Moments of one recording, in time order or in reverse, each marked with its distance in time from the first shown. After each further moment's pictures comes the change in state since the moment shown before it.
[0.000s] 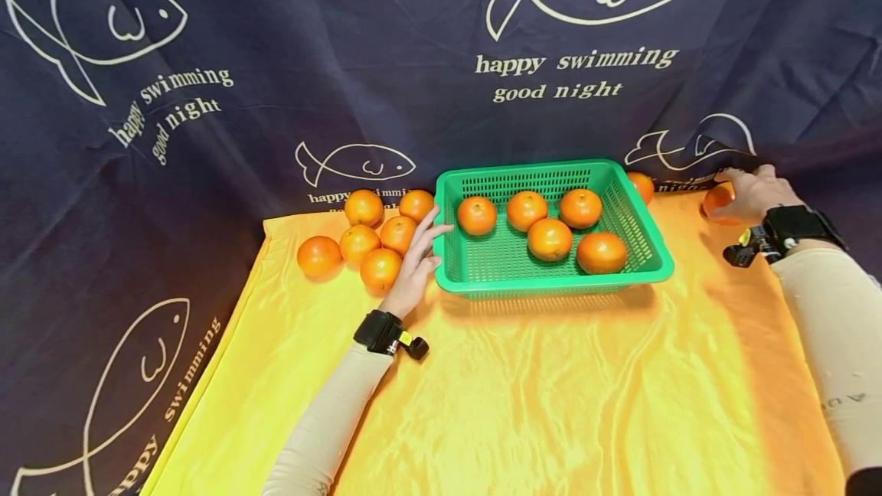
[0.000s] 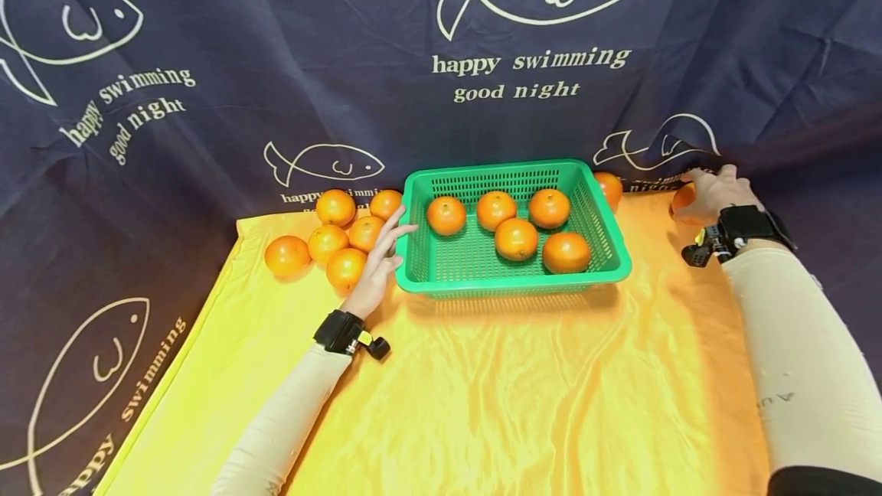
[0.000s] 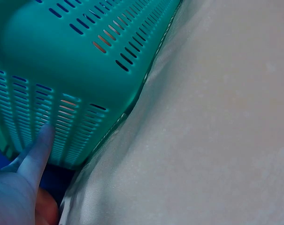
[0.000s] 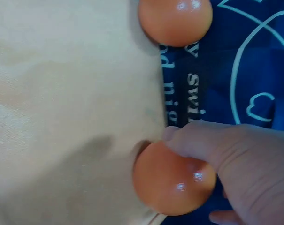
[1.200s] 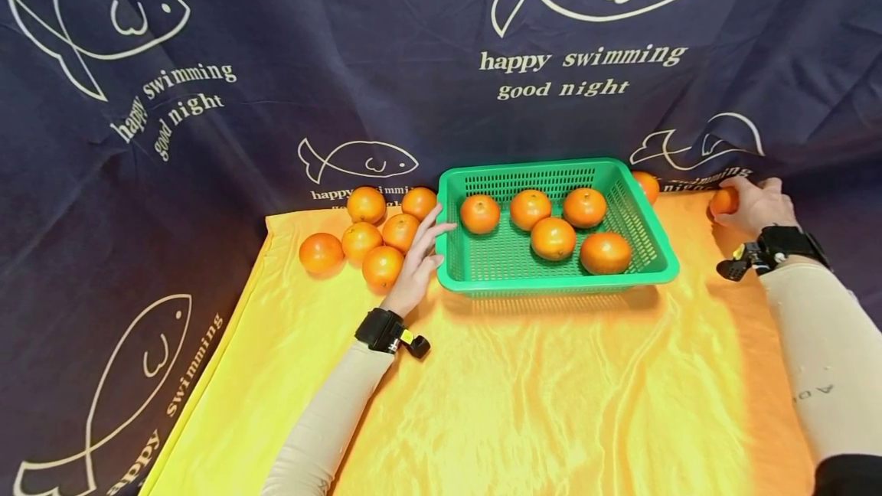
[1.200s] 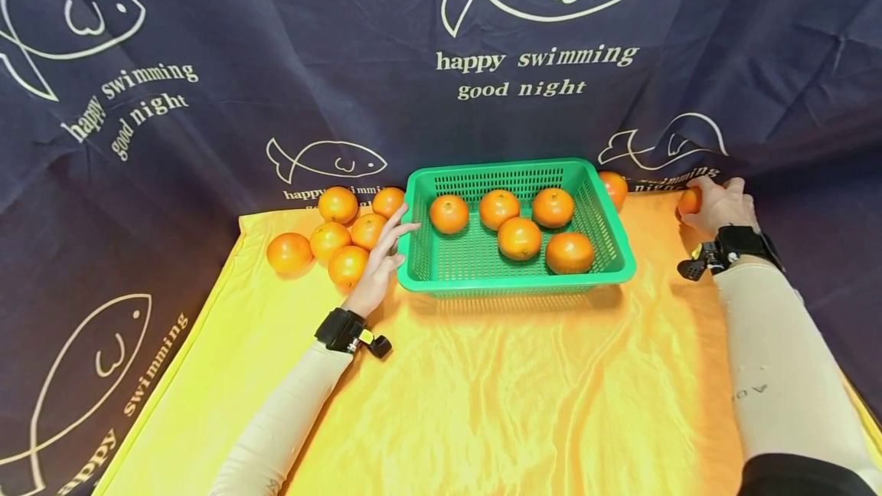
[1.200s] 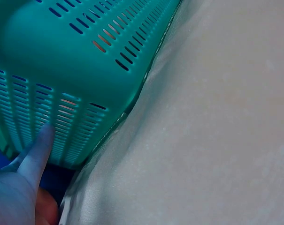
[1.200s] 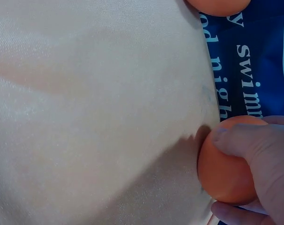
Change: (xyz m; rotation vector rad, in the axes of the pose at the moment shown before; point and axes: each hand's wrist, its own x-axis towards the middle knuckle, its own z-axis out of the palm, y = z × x) left_hand 0.000 -0.034 0.001 0.021 0.018 0.004; right_hand 0.006 0.013 0.042 0.165 0.182 0.060
